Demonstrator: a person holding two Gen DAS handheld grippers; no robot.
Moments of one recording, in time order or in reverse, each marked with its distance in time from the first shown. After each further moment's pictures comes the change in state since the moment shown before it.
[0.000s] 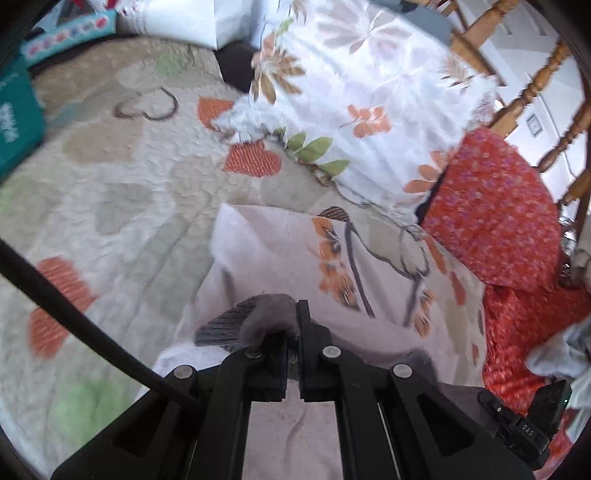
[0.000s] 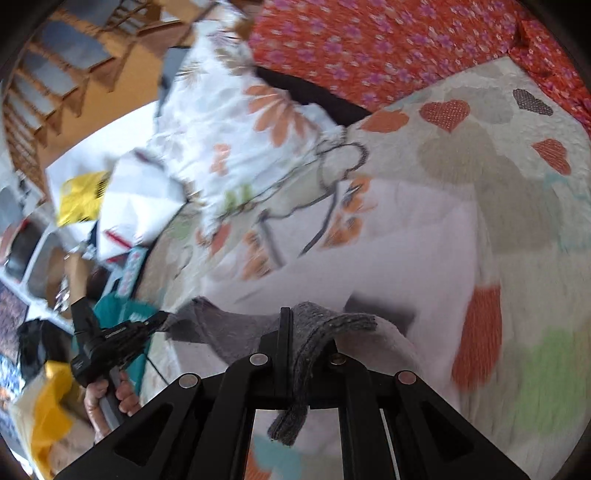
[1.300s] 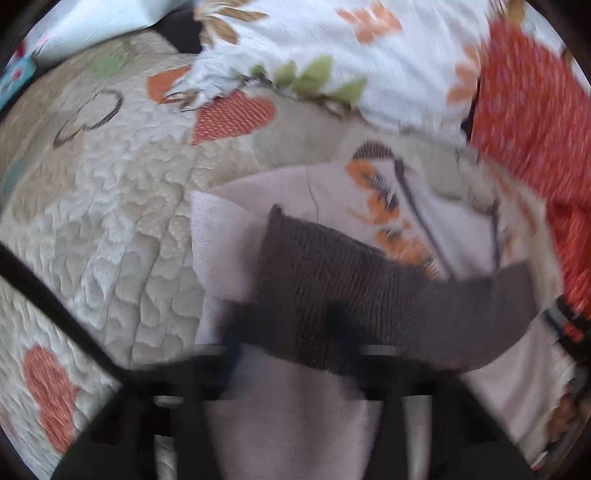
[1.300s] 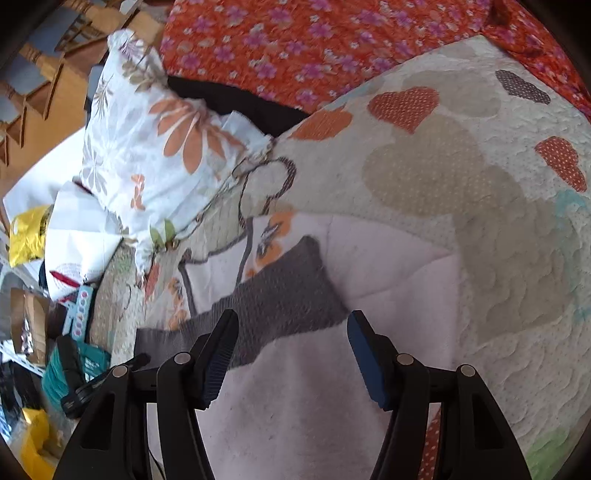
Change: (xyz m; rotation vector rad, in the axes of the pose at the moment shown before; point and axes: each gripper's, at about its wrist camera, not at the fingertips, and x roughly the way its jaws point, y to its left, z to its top) left arm 0.093 -0.011 0.024 0.328 0.183 0.223; right arm 0.064 -0.064 0.049 0.068 -0.021 -0.139
